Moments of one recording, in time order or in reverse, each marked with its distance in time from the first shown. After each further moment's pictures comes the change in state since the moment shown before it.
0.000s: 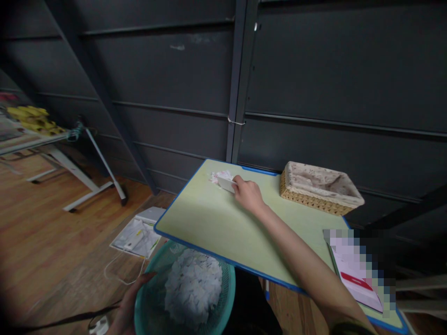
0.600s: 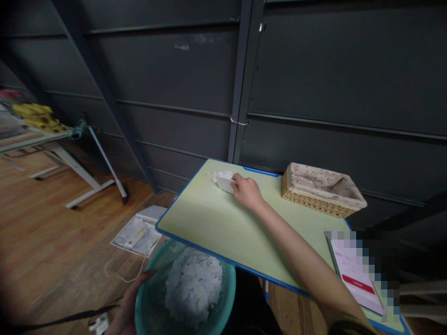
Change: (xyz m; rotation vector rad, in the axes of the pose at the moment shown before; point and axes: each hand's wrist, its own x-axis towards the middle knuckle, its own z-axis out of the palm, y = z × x) left_hand 0.006 -0.002 -0.005 -0.015 0.038 0.087; right_hand 0.010 -0.006 -0.009 0.062 -0.042 -0.036
